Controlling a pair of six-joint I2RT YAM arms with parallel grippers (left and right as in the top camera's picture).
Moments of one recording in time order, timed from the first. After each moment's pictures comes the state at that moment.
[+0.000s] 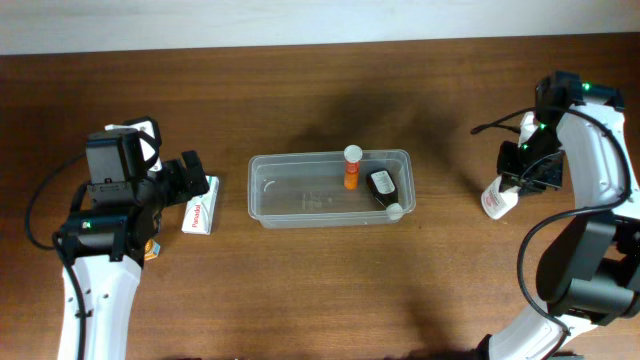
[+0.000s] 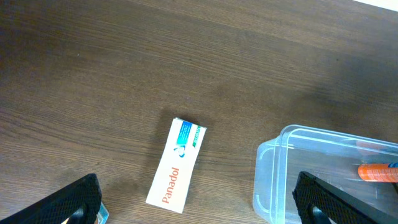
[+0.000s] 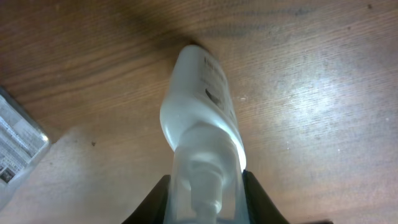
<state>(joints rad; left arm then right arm) 0.05 1.21 1.12 -0.75 0.02 -0.18 -0.26 1.90 1.64 -1.42 -0.03 0.08</state>
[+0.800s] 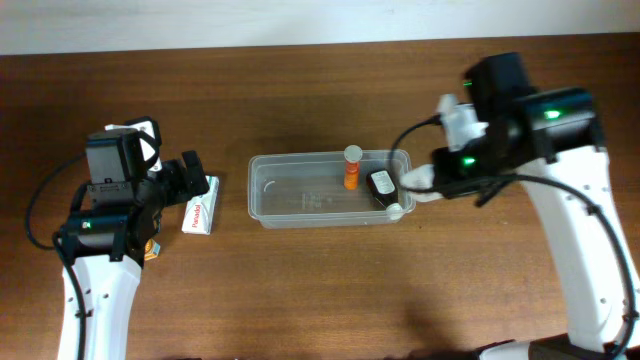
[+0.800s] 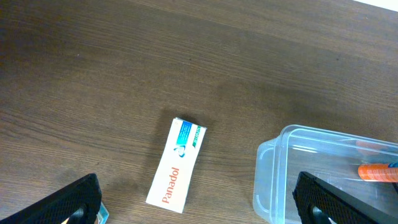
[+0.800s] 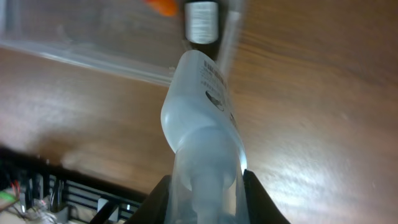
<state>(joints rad) 0.05 1.21 1.12 -0.75 0.02 -0.18 0.24 1.58 1.80 -1.60 -0.15 0.02</state>
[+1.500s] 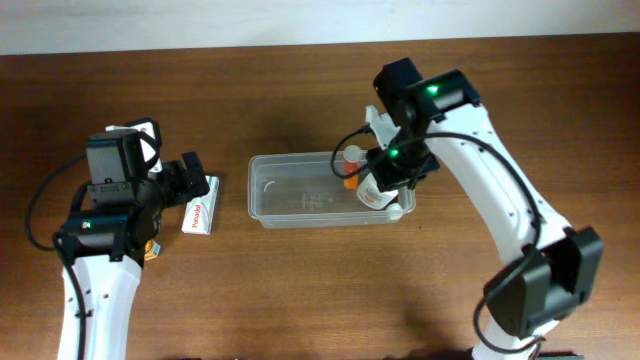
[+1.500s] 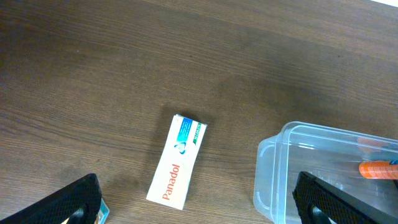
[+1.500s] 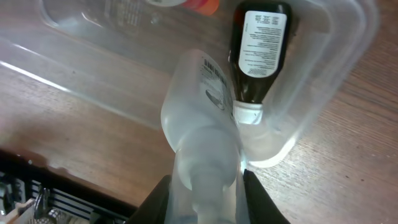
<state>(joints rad) 0.05 1.21 1.12 -0.76 0.02 -0.18 0.37 1.88 1.80 -1.48 -0.16 0.02</state>
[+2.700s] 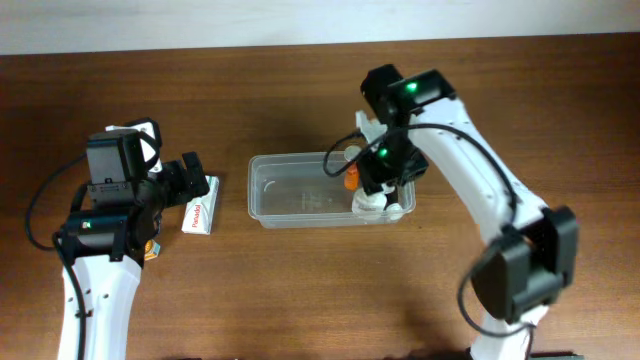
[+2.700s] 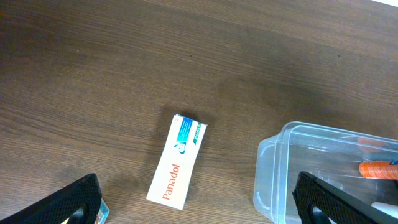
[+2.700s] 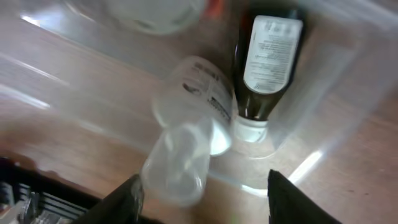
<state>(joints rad) 0.05 1.21 1.12 -0.76 0.02 -0.18 0.38 1.94 1.84 -1.46 -0.16 -0.01</state>
